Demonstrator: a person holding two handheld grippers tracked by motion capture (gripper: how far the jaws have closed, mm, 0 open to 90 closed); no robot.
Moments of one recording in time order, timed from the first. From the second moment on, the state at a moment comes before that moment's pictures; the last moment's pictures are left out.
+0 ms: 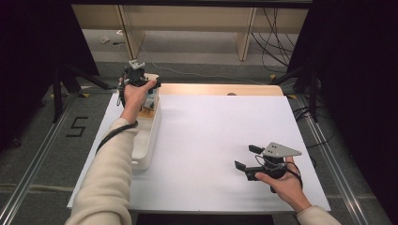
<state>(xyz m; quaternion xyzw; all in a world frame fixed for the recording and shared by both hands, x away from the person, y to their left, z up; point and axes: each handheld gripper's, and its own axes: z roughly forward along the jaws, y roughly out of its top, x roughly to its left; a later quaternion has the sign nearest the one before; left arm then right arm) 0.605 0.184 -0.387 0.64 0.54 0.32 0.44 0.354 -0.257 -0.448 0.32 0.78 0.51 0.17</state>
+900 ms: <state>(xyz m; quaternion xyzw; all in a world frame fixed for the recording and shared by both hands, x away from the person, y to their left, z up) 0.608 0.184 -0.393 0.65 0.54 0.31 0.43 0.354 -0.257 -0.448 0.32 0.78 0.51 0.17</state>
